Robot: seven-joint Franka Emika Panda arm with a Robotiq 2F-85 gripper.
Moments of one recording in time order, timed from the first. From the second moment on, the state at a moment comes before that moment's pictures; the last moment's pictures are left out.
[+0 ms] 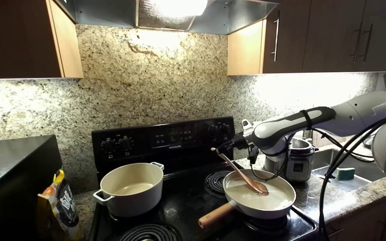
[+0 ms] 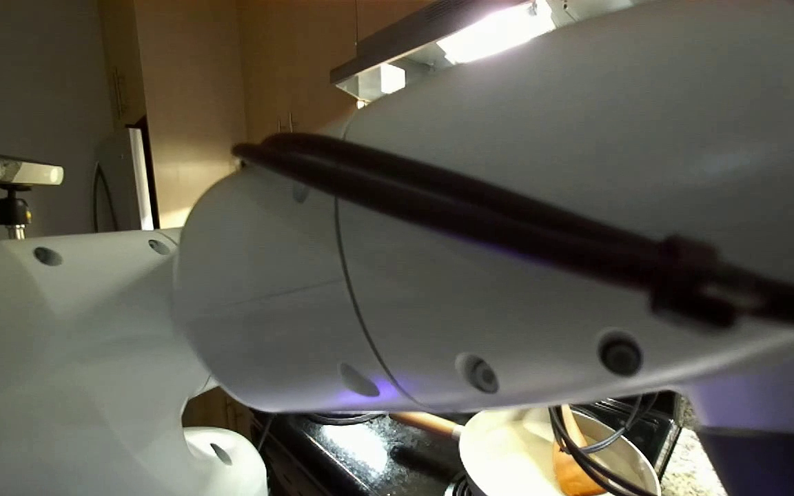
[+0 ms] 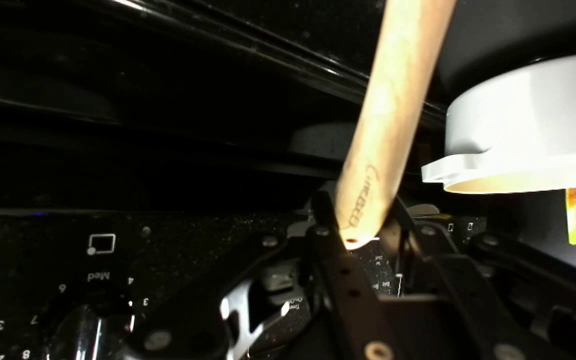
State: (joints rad) arm -1.35 1.30 1.10 -2.15 -0.68 3.20 -0.83
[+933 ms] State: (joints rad) arm -1.35 1.32 1.09 -2.25 -0.68 3.13 -0.83
